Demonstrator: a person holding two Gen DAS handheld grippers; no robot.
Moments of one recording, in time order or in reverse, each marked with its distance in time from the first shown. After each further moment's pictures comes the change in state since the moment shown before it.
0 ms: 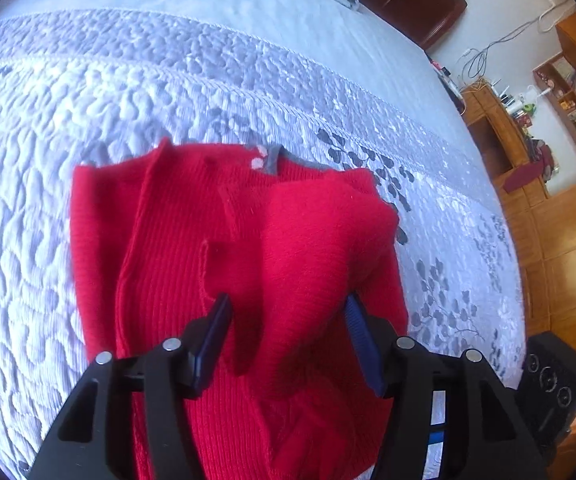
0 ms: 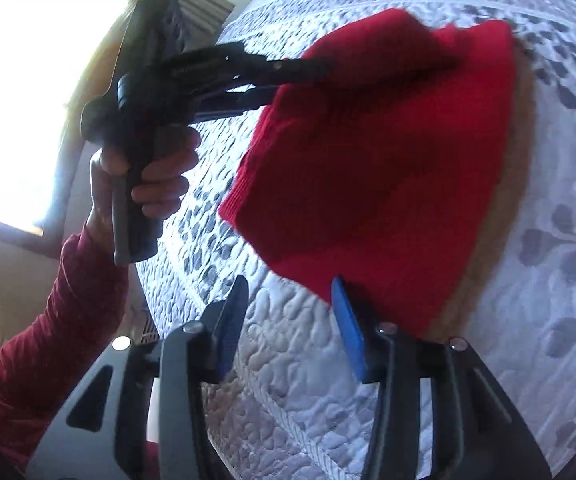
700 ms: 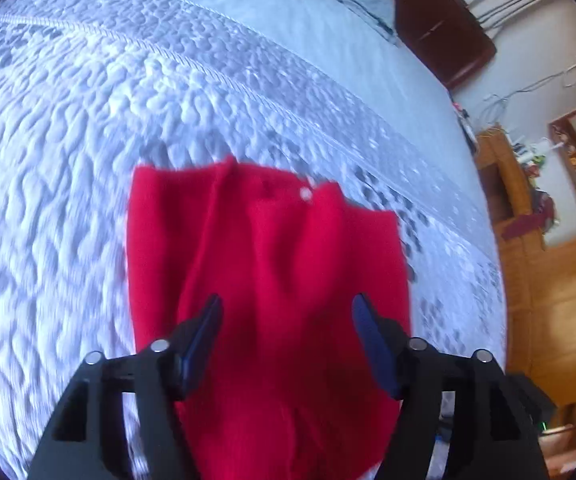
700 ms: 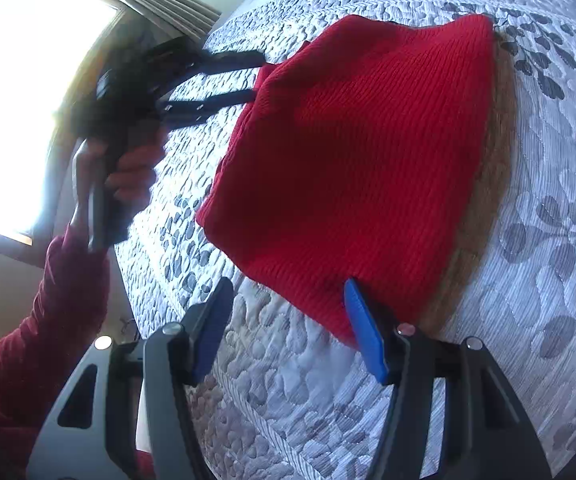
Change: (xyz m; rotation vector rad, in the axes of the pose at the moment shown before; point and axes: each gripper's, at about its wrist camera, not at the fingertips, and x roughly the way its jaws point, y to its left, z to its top) left arm -0.028 0.052 -0.004 -0.163 -0.040 -0.076; right arm 0.015 -0.014 -0.009 0.007 -0.025 -0.044
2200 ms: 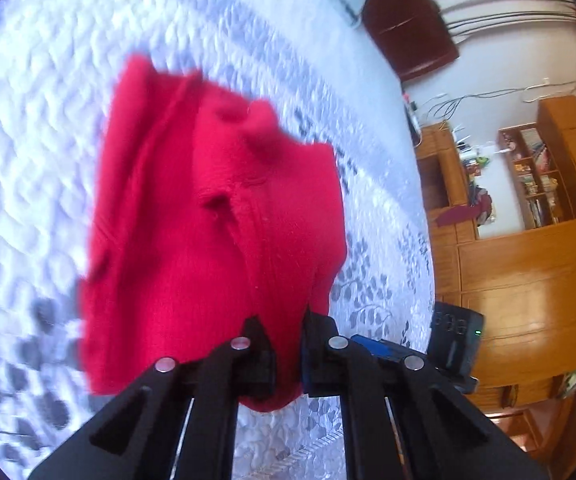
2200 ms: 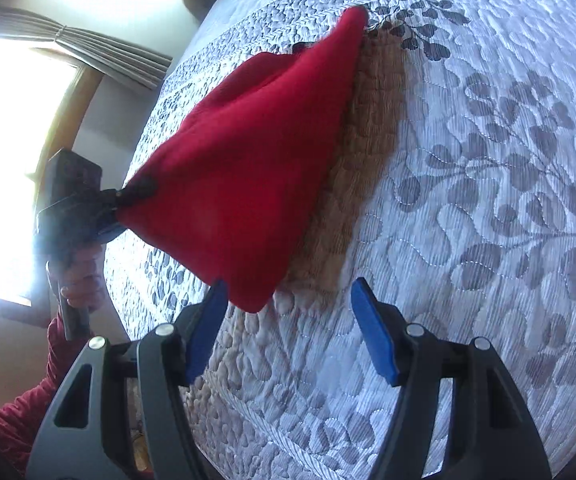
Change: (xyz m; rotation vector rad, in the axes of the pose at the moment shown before) left arm -0.041 0.013 -0.066 -0.065 0.063 -0.246; right arm -0.053 -0.045 -0.035 0.197 -0.105 -0.036
